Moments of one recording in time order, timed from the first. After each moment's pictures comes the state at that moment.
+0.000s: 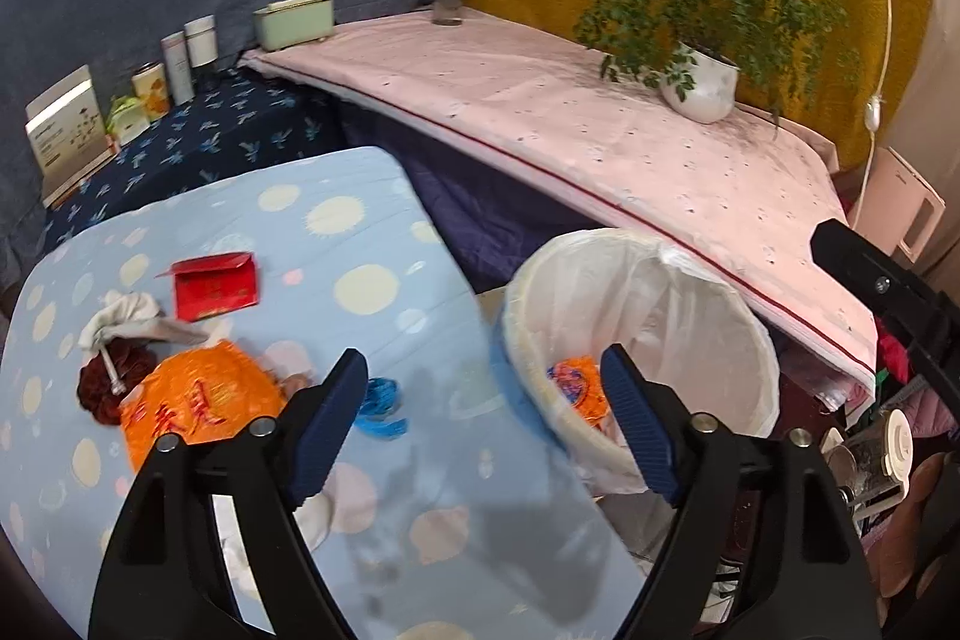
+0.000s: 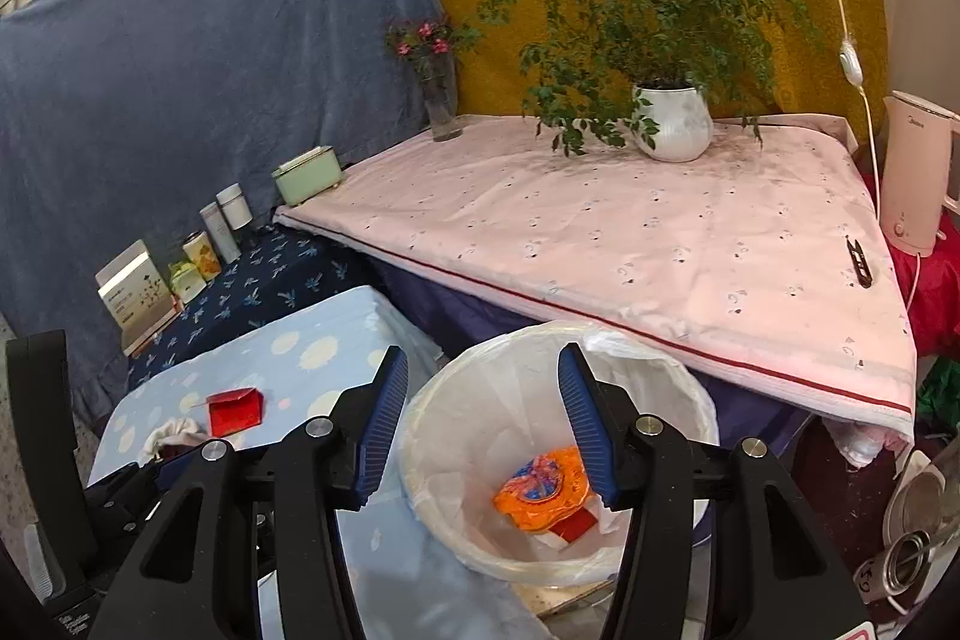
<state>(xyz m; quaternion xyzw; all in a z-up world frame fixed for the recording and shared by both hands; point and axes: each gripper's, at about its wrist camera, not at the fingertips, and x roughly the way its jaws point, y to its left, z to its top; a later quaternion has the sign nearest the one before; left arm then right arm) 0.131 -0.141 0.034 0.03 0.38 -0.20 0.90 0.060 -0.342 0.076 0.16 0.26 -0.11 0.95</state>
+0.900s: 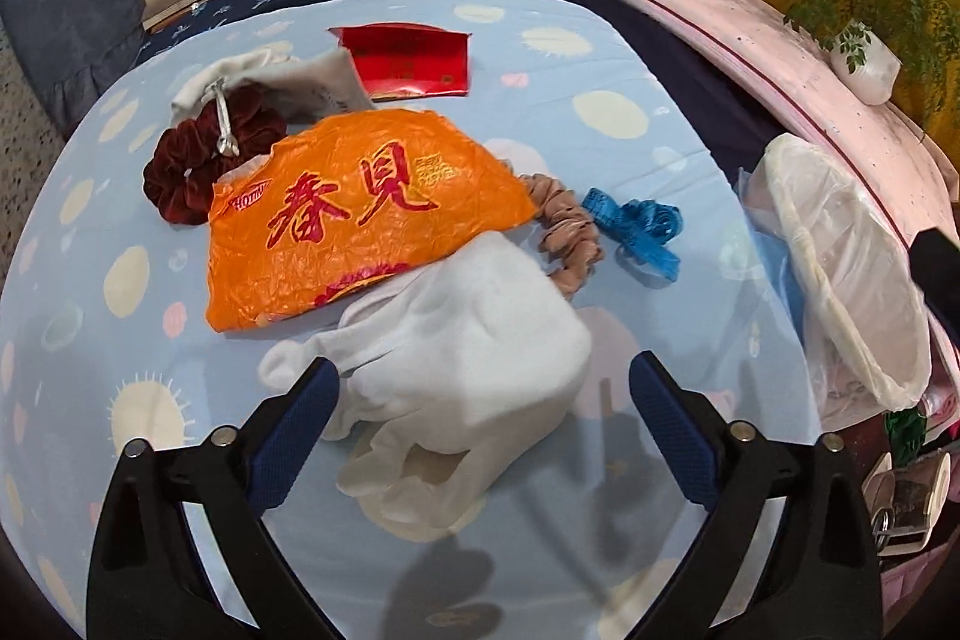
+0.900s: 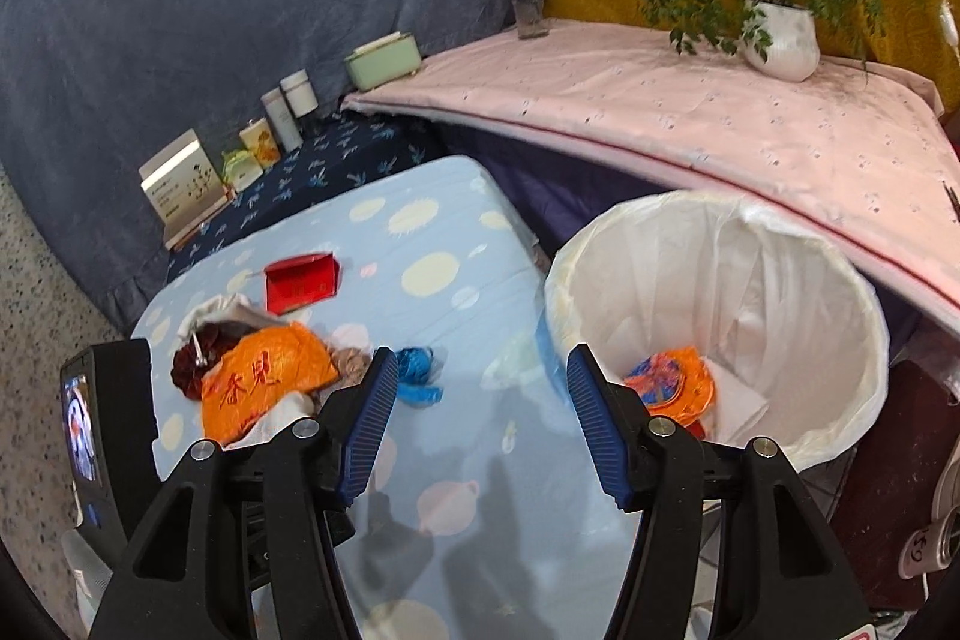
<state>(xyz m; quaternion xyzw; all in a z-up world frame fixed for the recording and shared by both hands) 0.141 -0.037 -0.069 -0.02 0.49 -0.06 0.87 0.092 -0.241 0.002 0.14 0.35 -0.03 0.93</state>
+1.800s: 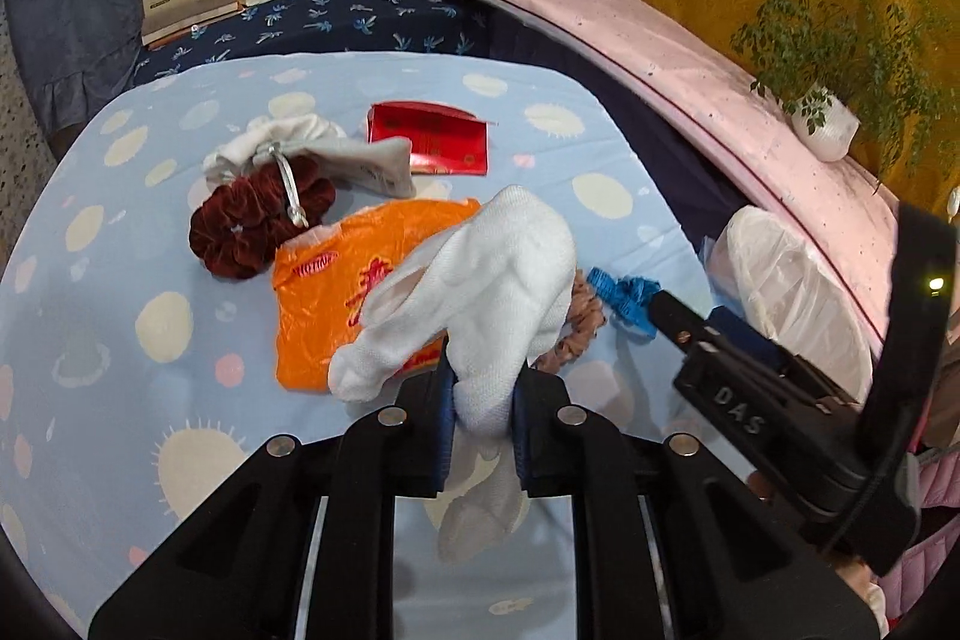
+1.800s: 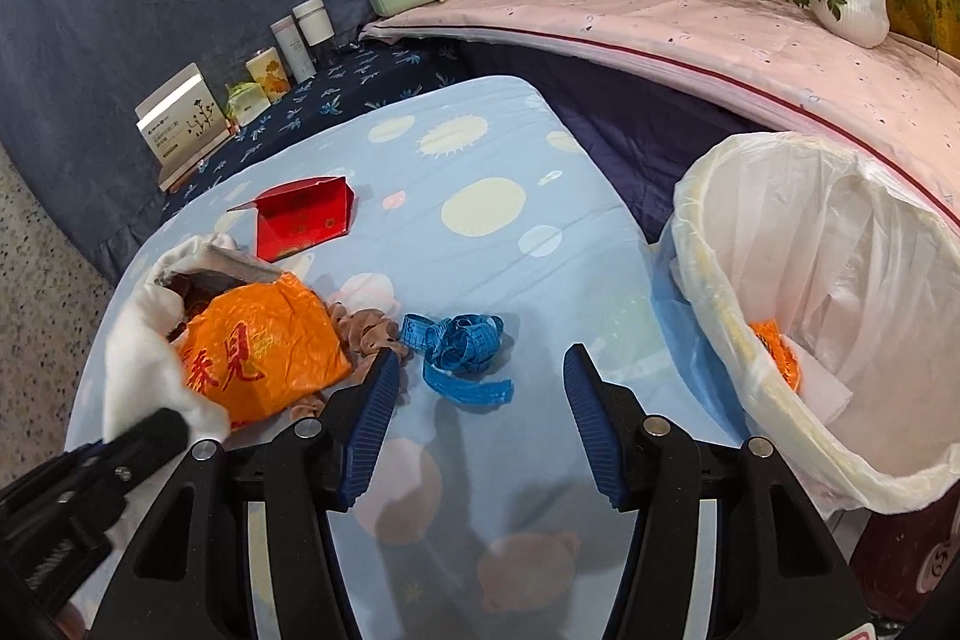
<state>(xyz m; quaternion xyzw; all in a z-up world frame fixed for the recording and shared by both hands) 0.139 0.011 -0.028 -0.07 0.44 -0.10 0.89 0.159 -0.196 -0.054 0.13 0.41 0.01 0.90</state>
